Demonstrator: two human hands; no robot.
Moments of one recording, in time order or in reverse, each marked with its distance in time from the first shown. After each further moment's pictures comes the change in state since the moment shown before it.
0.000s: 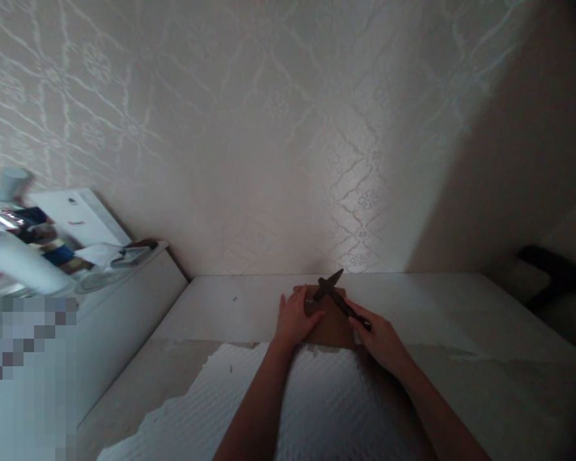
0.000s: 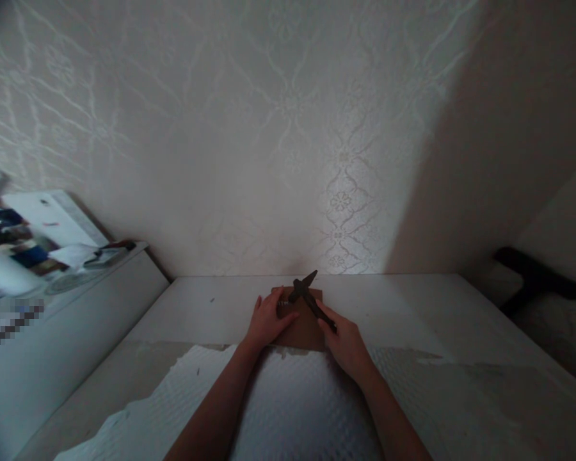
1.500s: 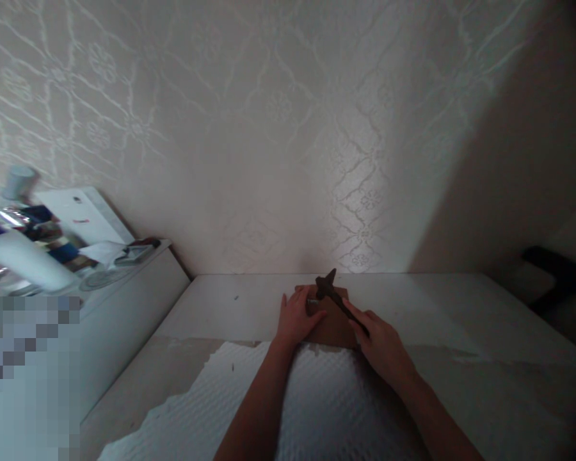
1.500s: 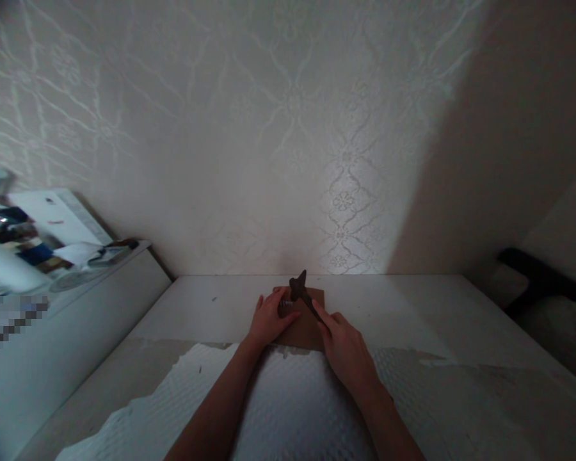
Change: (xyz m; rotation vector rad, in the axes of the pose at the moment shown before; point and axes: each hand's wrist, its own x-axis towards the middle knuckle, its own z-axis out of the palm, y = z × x) left_hand 0.000 -0.001 0.000 0.003 0.007 0.006; right_hand -0.016 -0.017 0.002 -0.444 0.043 -0.123
